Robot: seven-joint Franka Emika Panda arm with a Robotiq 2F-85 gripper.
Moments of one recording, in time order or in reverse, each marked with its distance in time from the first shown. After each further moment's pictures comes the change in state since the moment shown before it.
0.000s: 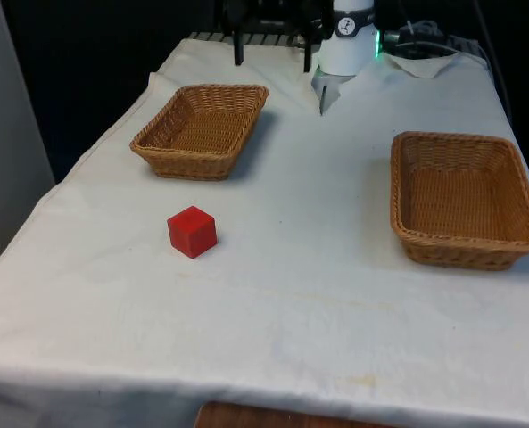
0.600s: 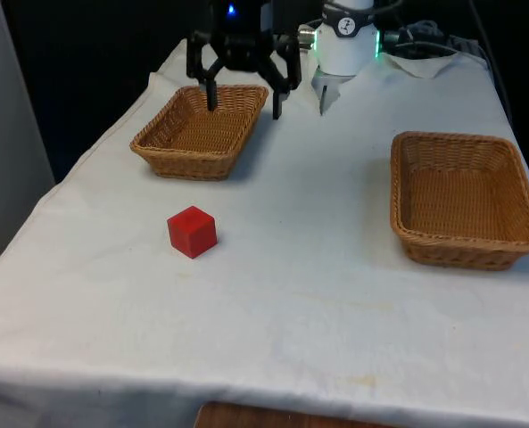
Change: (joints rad) arm -0.020 0.139 -0.052 0.003 0.135 0.152 -0.084
